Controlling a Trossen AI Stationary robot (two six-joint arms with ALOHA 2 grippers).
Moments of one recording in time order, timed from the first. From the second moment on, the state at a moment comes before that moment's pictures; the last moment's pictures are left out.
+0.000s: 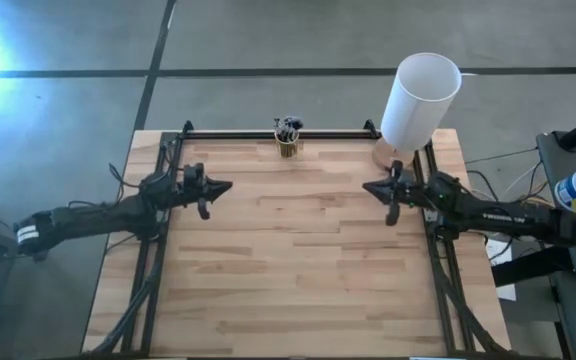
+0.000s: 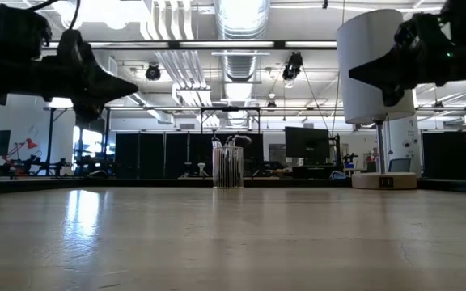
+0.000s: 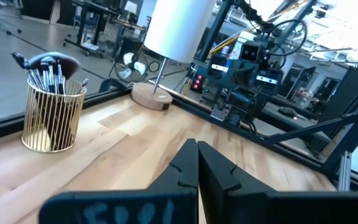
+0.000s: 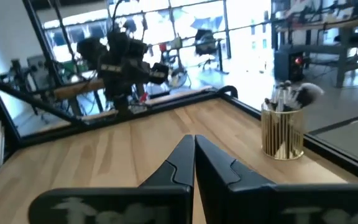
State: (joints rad) left arm 0.42 0.51 0.04 0.52 0.16 -0.36; right arm -0.31 0.46 0.11 0.37 -0.08 0.20
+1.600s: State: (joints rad) left arm 0.42 0.03 0.01 0.01 0.01 -0.31; right arm -0.31 0.16 0.01 0.01 0.02 0.28
